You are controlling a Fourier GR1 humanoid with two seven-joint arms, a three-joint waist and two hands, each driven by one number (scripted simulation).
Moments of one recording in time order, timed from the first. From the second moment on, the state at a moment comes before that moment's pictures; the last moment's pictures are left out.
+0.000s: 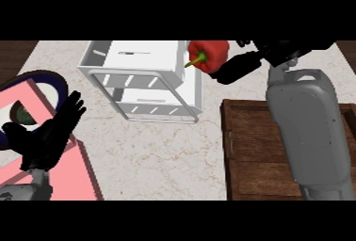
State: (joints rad) left arm -0.07 0.32 -0.02 -1.54 0.22 0.01 0.17; right arm -0.91 -0.11 -0.02 -1.45 0.66 0.30 0.23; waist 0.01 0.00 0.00
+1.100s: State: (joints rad) left arm -0.09 0.28 0.00 -1.58 0.18 -0.01 0.23; right arm -1.15 -0.04 0.11 -1.06 0.67 0.06 0.32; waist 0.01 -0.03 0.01
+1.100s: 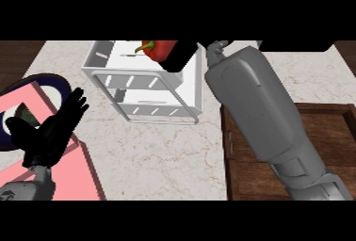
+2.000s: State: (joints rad) left arm -0.09 0.26 -0.01 -1.57 0.15 -0.03 0.22; right arm -1.29 0.00 0.26 -0.61 0.50 -0.40 0.16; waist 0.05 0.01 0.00
